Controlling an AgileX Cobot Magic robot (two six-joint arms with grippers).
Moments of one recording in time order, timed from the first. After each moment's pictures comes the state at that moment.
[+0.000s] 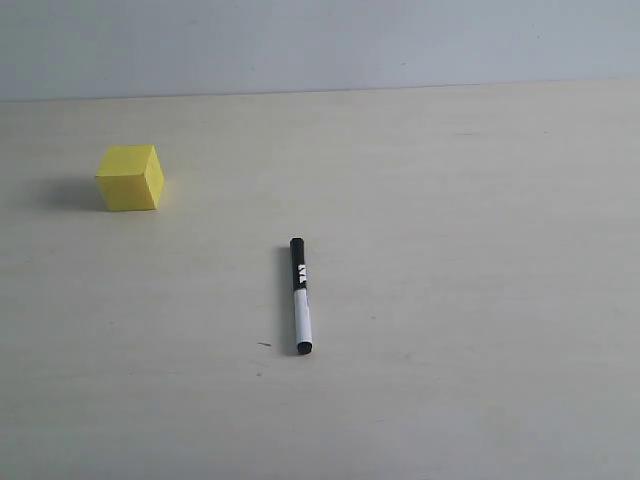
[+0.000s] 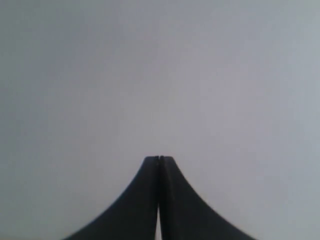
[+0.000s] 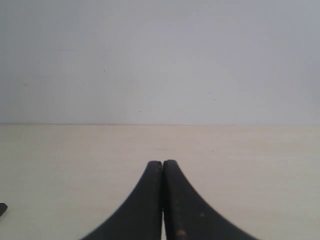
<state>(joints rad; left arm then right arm) -0.08 0.35 -0.42 0.38 -0.12 -0.68 -0.01 0.00 0.00 -0.08 0.14 0.08</state>
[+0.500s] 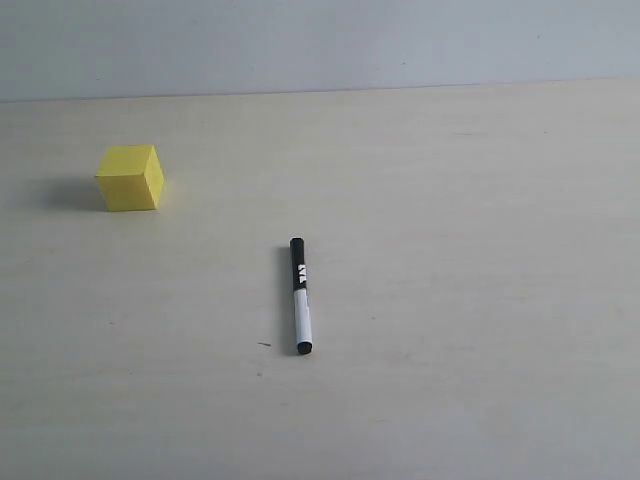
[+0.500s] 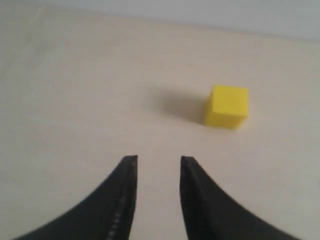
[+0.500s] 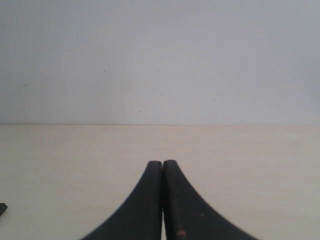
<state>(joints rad) -0.08 0.97 -0.98 0.16 0.86 -0.27 -0.01 0.00 0.00 -0.08 0.14 0.08</state>
